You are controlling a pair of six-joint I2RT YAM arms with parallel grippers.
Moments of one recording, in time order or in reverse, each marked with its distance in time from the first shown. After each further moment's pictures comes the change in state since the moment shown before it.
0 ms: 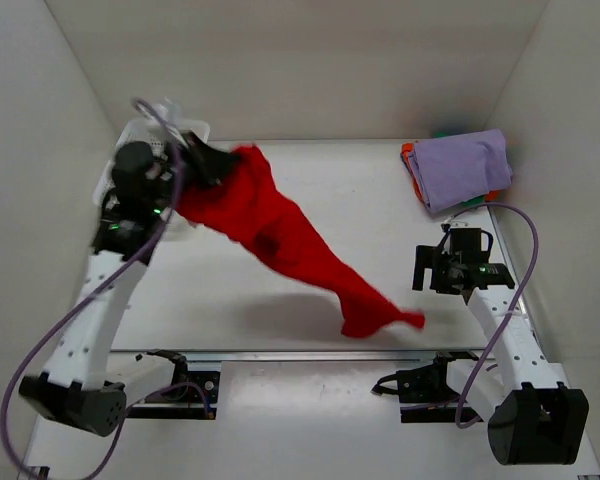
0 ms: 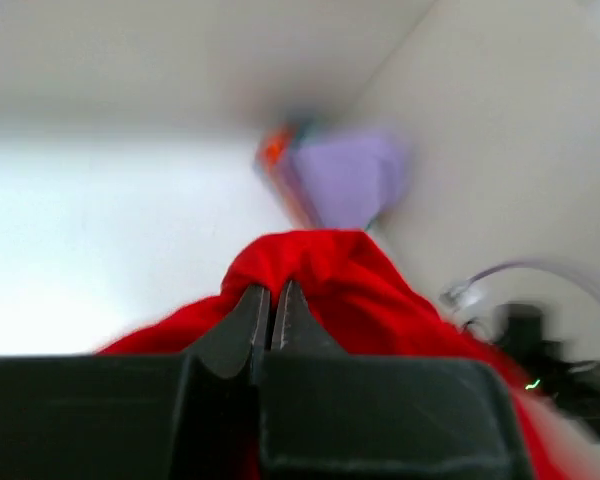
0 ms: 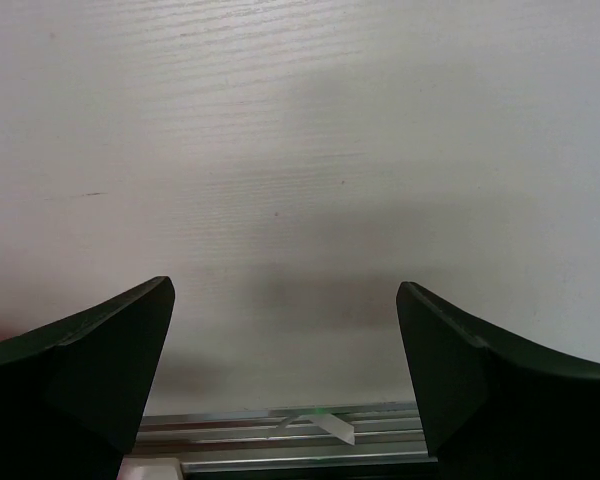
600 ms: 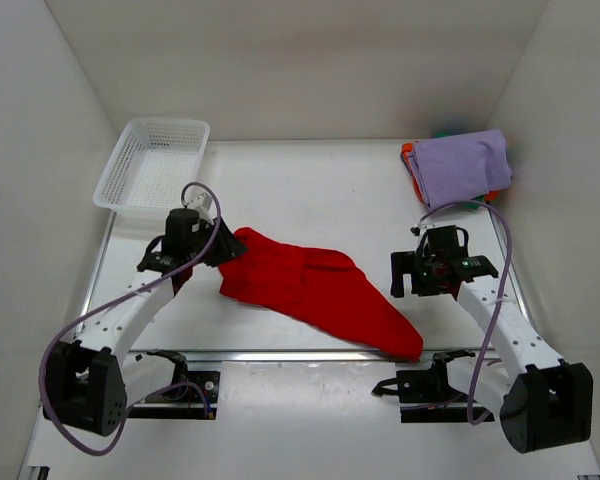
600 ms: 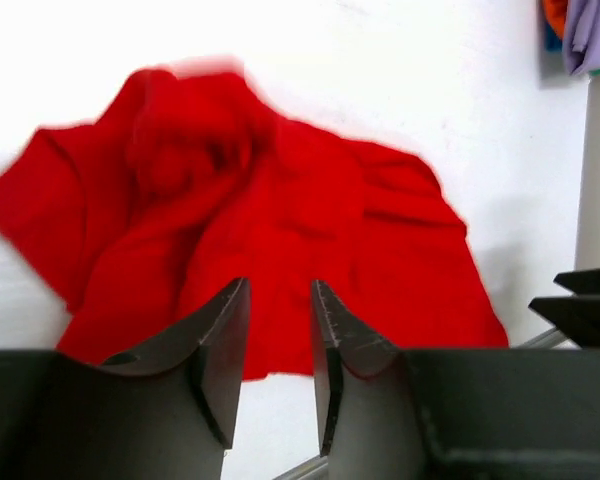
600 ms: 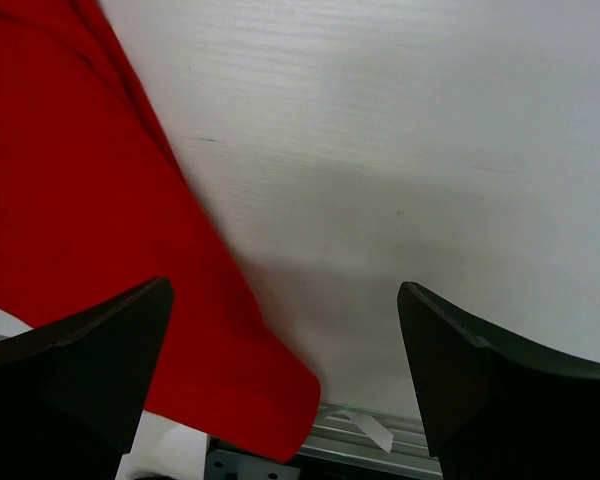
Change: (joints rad) left arm 0.010 0.037 -0.803 0.063 -0.061 -0.080; right arm 0.159 0.051 0.008 0.004 -0.116 -0.020
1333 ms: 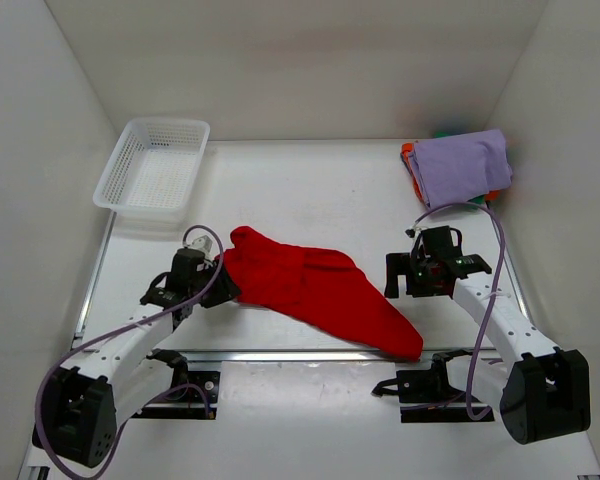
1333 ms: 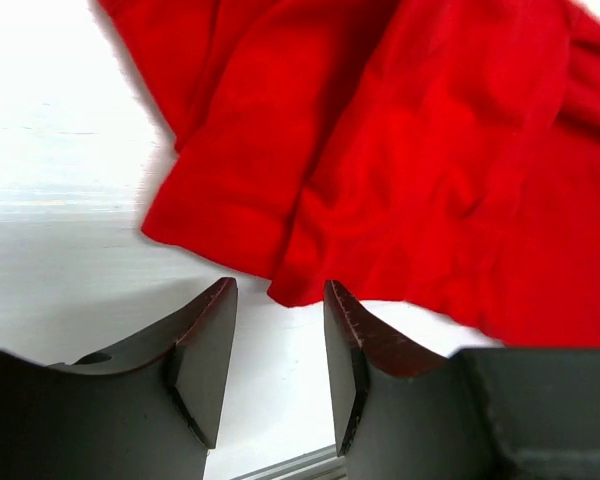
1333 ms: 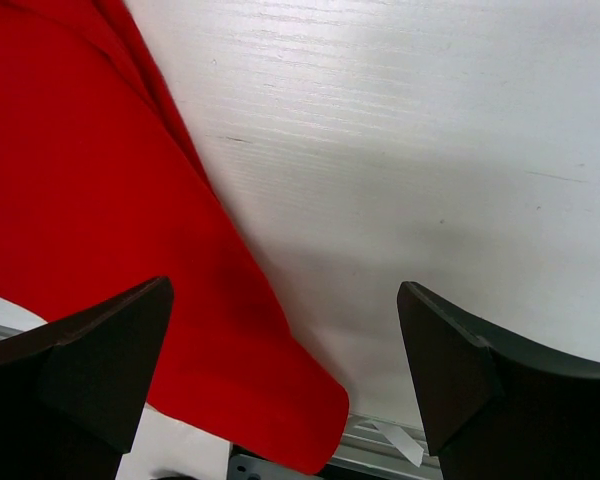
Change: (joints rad) left arm -0.070 -0.208 -0.323 -0.040 -0.136 0.011; right arm 0.024 0.081 -0.022 0.041 -0.060 0.049
